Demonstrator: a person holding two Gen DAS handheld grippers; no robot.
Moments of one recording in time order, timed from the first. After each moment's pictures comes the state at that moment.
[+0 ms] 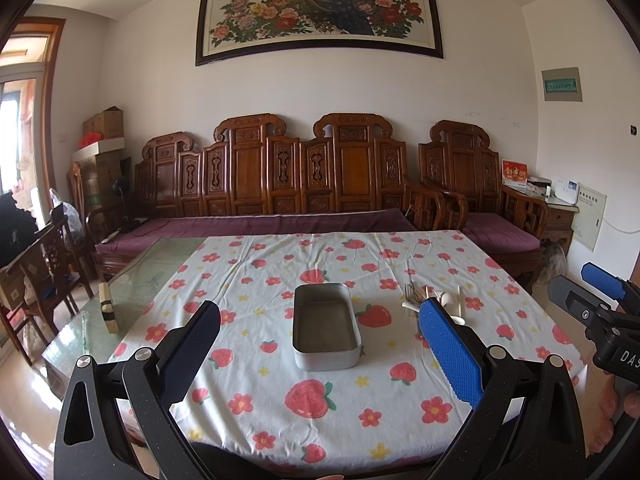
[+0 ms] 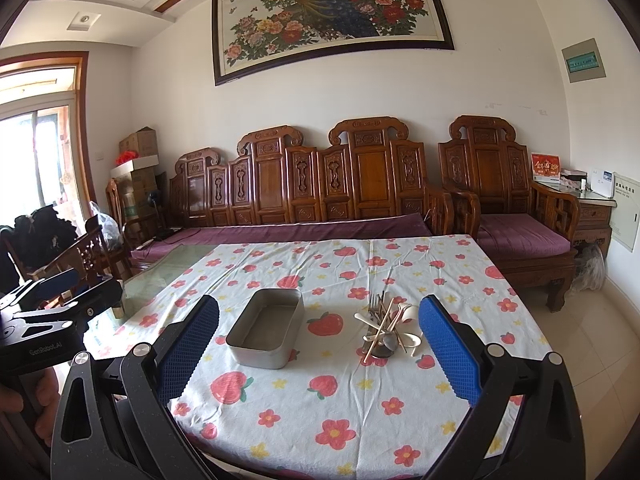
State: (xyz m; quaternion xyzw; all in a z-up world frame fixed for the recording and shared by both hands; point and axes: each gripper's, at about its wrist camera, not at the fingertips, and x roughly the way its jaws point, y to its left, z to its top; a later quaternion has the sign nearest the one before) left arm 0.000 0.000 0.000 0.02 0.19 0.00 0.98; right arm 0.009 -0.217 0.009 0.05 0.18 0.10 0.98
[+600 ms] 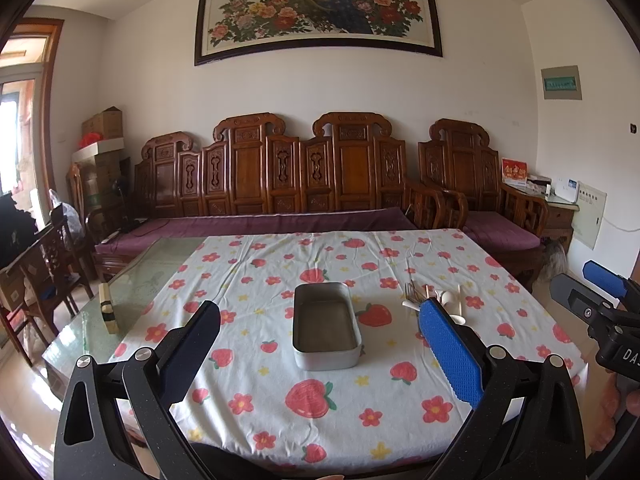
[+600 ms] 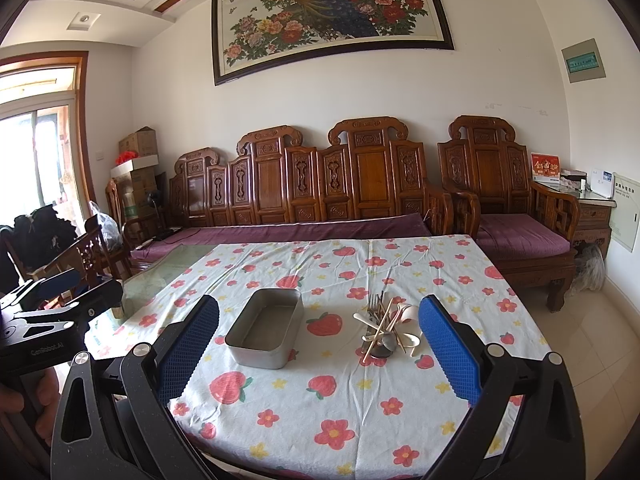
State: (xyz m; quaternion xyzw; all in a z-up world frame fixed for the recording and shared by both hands) left arm 0.000 0.000 0.000 0.02 0.20 0.00 0.98; right arm 0.010 -0.218 0.008 0.05 0.18 0.10 0.98
